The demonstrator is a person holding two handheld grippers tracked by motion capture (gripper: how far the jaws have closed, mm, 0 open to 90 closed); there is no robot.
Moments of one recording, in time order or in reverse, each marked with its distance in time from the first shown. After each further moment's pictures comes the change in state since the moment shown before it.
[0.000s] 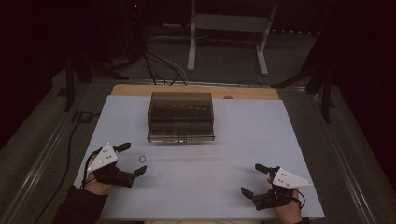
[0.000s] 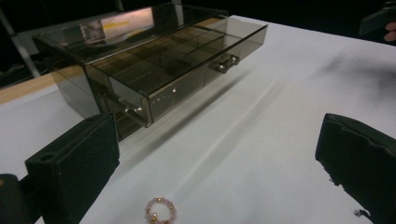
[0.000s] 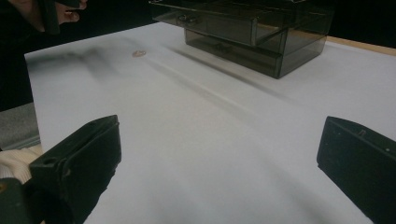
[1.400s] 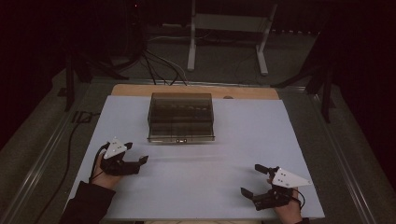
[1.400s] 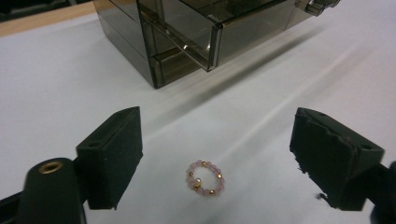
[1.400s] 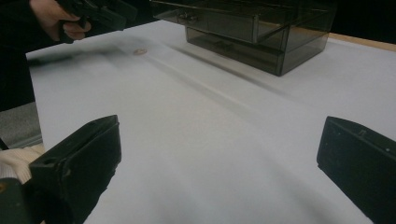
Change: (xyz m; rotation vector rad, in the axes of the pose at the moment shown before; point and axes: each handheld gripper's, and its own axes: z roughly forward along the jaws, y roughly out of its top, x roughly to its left) left arm 0.018 -0.014 0.031 0.196 0.171 -0.119; right arm 0.000 0.000 0.000 0.009 0.007 0.009
